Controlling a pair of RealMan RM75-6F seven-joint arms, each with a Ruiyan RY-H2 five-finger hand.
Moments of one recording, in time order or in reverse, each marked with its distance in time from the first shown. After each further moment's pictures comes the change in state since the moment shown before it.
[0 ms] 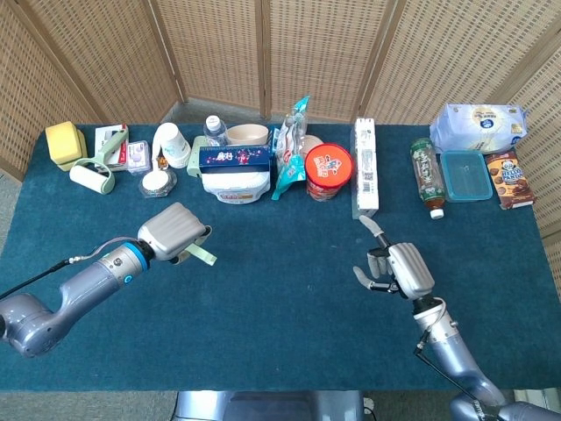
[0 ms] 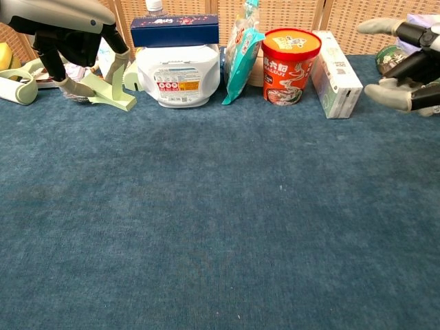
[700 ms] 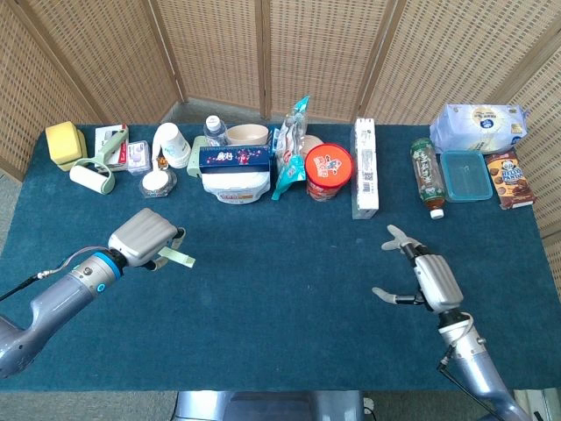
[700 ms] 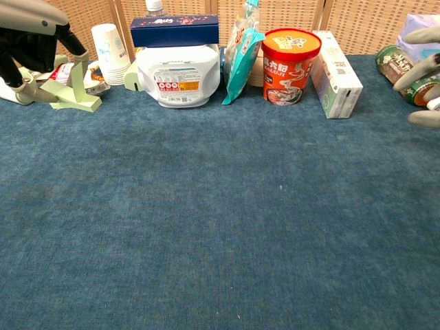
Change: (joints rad) left arm 0.111 0.070 0.019 -0.055 0.010 0.063 -0.067; right arm -0.091 0.125 -0.019 -0.127 0.040 -0.023 -0.091
